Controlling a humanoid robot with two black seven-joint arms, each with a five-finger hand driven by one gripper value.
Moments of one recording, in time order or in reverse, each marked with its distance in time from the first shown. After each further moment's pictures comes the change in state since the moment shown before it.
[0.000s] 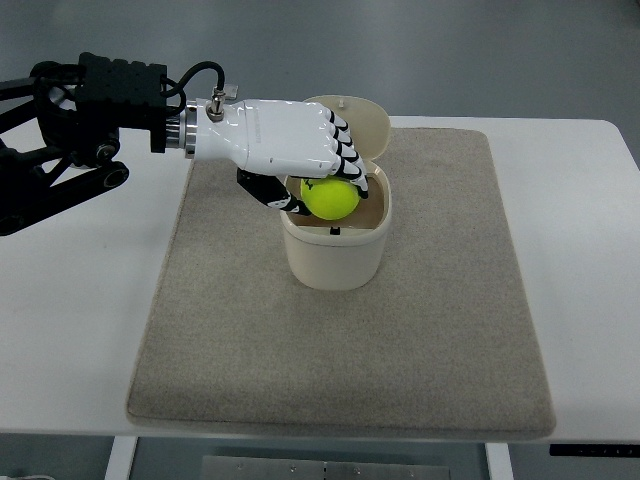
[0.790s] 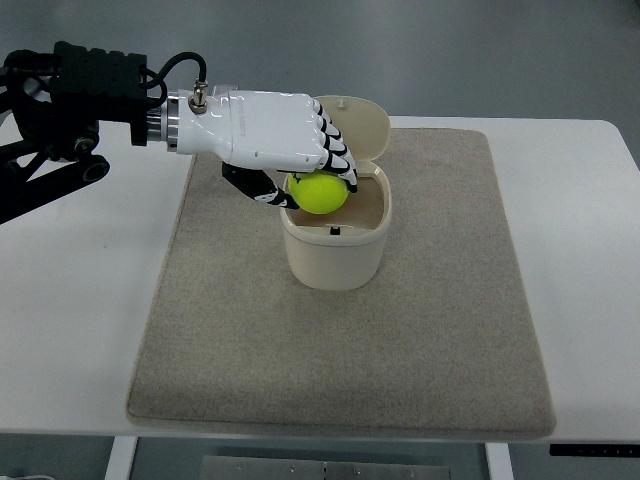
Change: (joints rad) left arm -0.015 0.042 0.000 -0.036 0.002 -0.003 0.000; right arm 0.000 0.000 0.000 0.000 0.000 0.000 0.000
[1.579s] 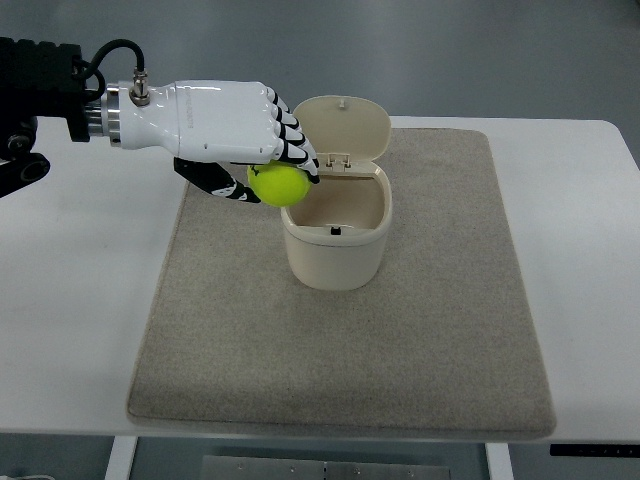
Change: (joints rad) left arm 0.003 0.166 -0.003 -0.100 -0.031 0.013 -0.007; right arm 0.000 0.000 0.000 0.000 0.000 0.000 0.000
